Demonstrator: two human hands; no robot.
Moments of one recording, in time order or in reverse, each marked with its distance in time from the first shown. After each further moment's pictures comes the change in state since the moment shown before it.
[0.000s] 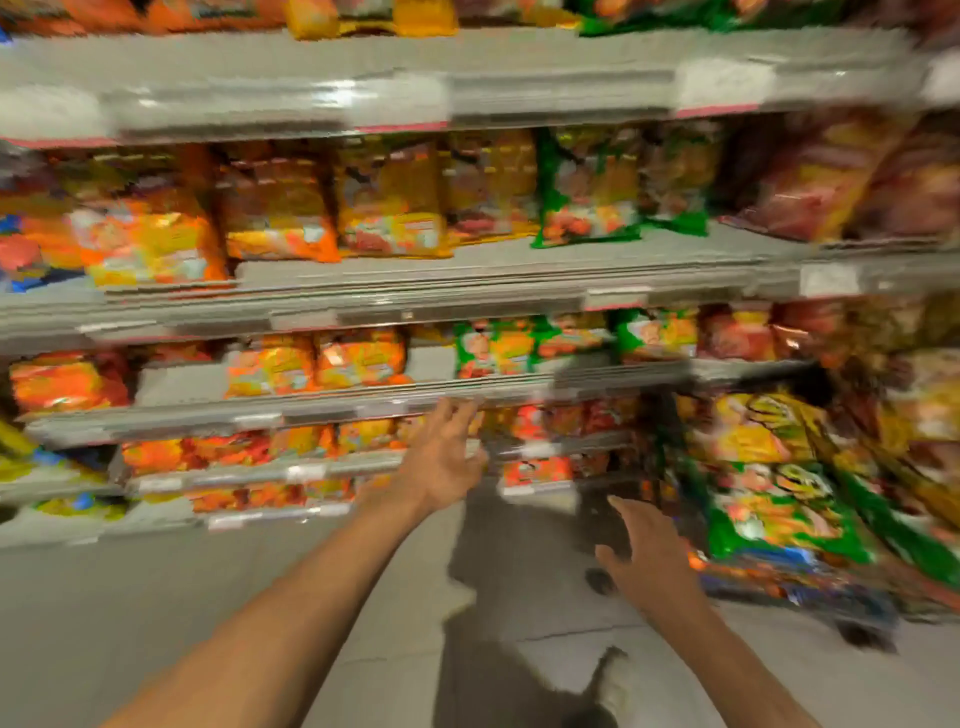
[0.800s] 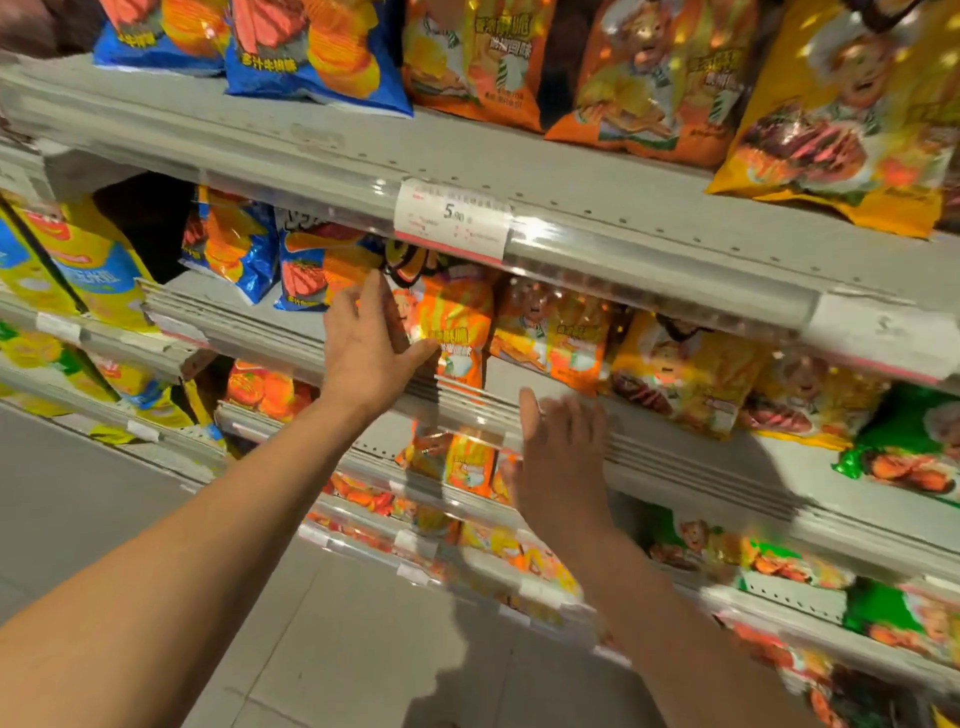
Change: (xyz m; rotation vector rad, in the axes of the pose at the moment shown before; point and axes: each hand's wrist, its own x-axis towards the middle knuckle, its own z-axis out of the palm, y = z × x) left_hand 0.048 -0.226 -0.314 -0.023 0.792 -0.389; right_hand 0.211 -0.422 0.040 -0.473 0.282 -0.698
